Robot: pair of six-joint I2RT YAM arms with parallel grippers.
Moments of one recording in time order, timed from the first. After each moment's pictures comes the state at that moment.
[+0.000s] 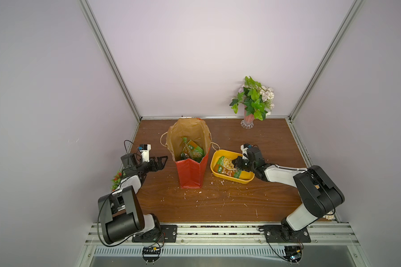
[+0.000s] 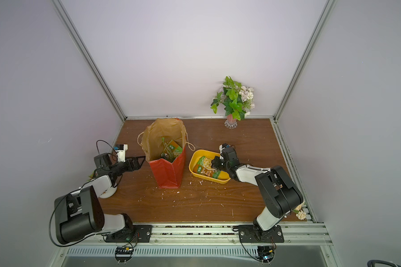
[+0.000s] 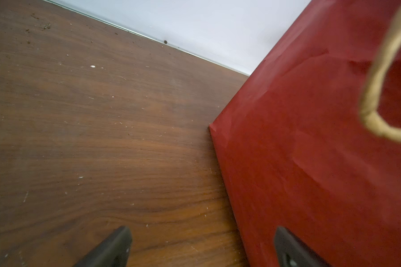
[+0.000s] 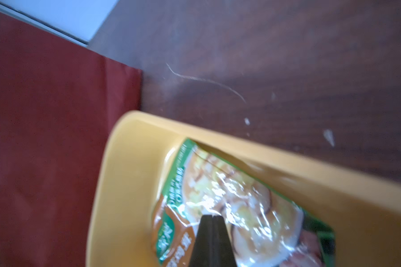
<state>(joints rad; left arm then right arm) 0.43 1.36 0.54 0.14 0.81 0.06 0.42 1.63 0.75 0.23 -0.25 0.73</state>
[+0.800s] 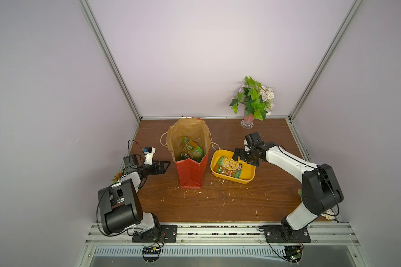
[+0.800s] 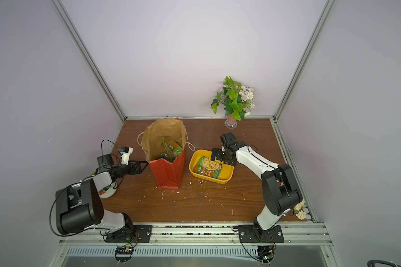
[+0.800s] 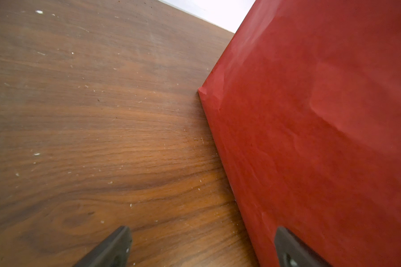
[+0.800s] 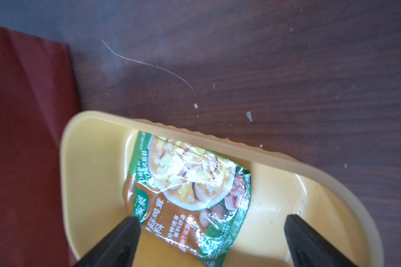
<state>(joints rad) 0.43 1.45 0.57 0.00 0.86 0.22 0.43 1.68 1.17 -0.63 -0.09 0.59</state>
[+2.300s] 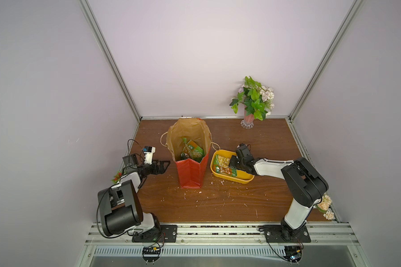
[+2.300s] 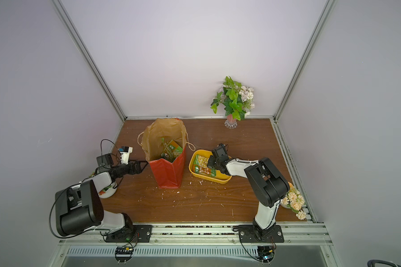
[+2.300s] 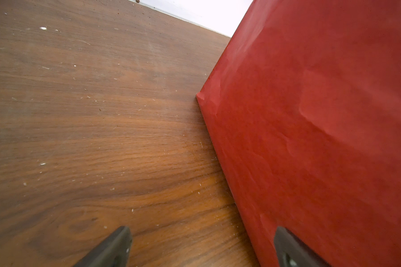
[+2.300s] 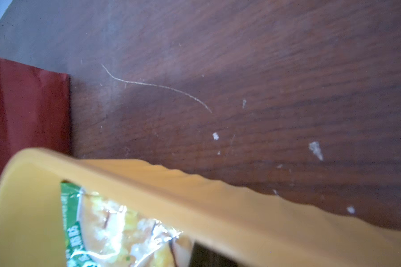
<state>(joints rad) 0.43 1.43 0.57 0.01 0.86 0.24 0.54 1.78 0.88 0.00 0.03 0.77</state>
